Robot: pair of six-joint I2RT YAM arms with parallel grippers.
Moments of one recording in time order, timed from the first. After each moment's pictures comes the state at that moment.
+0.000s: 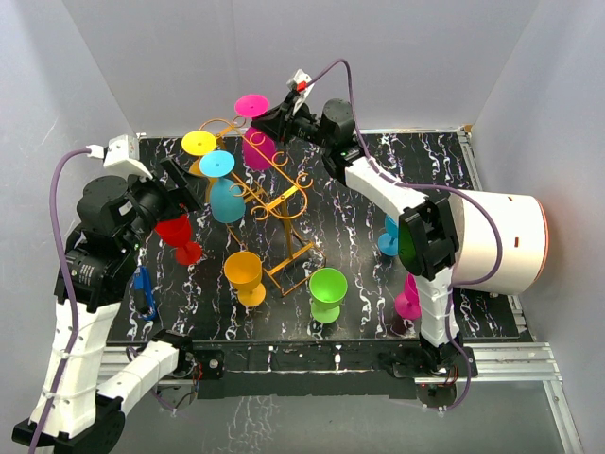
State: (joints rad) left arm -0.27 0.86 1.37 -0.75 -0.05 -0.47; right arm 0.53 2.10 1.86 0.51 -0.64 0.19
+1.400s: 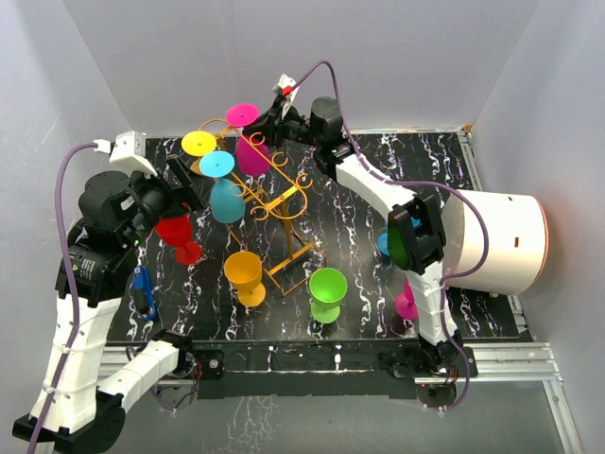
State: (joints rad) left arm -0.27 0.88 1.39 -0.76 0.01 -0.45; right arm 0.54 2.20 1.99 0.41 -0.73 0.13
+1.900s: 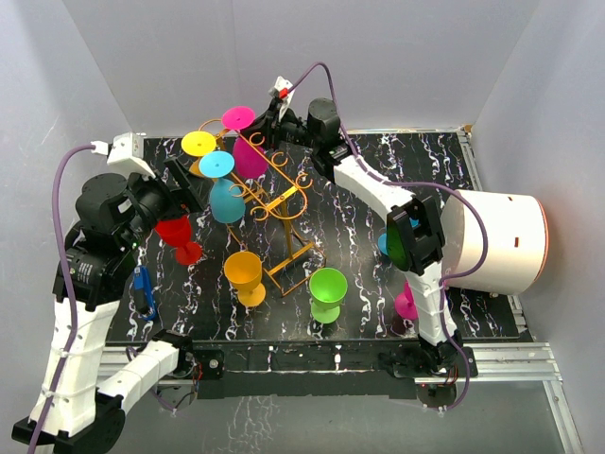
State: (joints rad) left arm -0.27 0.87 1.39 -0.77 0.01 -0.44; right arm 0.56 2.20 1.99 0.41 -0.75 0.13
